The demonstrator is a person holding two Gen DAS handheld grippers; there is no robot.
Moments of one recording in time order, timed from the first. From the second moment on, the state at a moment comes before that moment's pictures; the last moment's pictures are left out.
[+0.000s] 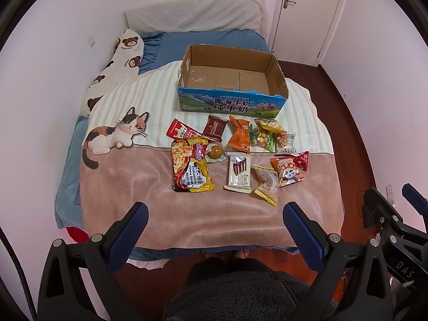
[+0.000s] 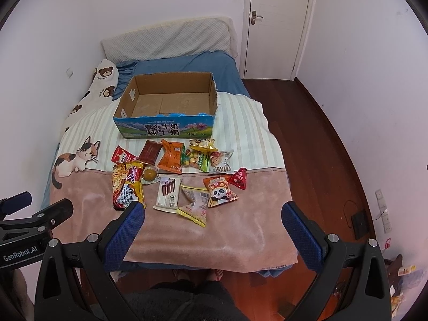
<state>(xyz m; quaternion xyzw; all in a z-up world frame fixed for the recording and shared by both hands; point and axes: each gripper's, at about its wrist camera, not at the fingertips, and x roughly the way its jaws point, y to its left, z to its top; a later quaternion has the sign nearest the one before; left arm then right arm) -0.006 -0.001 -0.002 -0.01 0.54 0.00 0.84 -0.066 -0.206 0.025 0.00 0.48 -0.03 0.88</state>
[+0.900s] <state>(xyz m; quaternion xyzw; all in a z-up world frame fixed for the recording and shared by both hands) -0.001 0.006 0.000 0.00 0.54 0.00 0.84 -0.063 -0.199 0.026 0.00 0.47 -0.03 0.88</state>
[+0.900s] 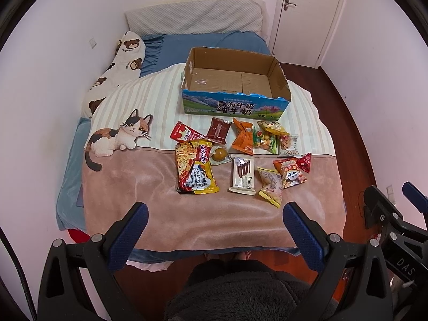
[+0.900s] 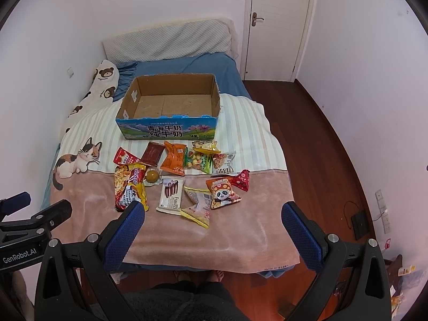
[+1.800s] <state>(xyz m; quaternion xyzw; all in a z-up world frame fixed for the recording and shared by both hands) -0.003 0.017 -0.004 0.00 0.54 0.01 0.84 -0.062 -0.189 0.022 0.00 0.48 -0.03 0.88</state>
